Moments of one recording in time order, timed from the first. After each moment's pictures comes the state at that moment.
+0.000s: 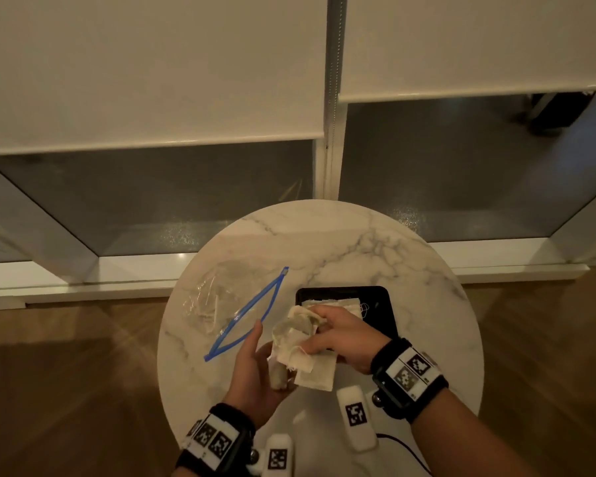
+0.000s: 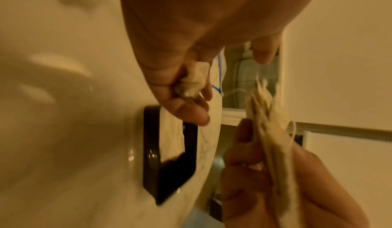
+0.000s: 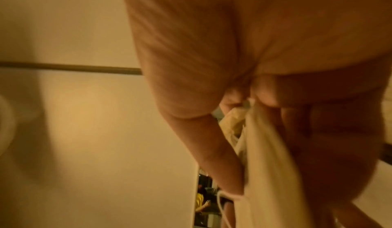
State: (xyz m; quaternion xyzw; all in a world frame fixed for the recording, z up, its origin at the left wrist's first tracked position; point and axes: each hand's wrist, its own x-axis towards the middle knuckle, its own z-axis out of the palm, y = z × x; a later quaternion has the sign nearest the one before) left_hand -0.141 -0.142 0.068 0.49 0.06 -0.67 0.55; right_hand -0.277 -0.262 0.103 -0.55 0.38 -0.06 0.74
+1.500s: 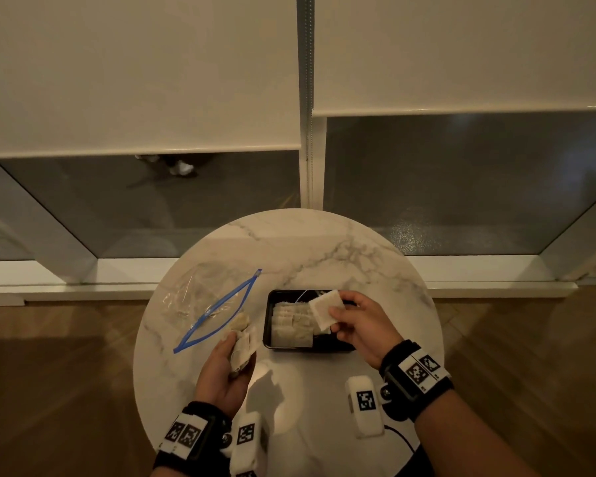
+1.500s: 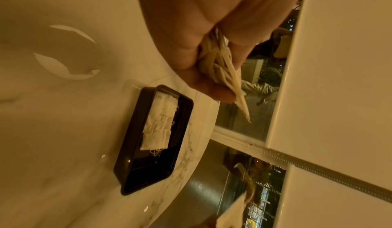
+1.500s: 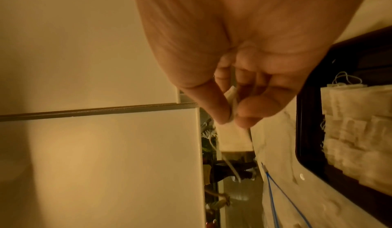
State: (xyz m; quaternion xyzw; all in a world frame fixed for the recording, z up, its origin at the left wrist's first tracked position) left_hand -0.182 -0.148 0.074 0.45 0.19 -0.50 0.71; right_hand -0.374 -0.302 0.101 -0.40 0.44 -0.25 0.77
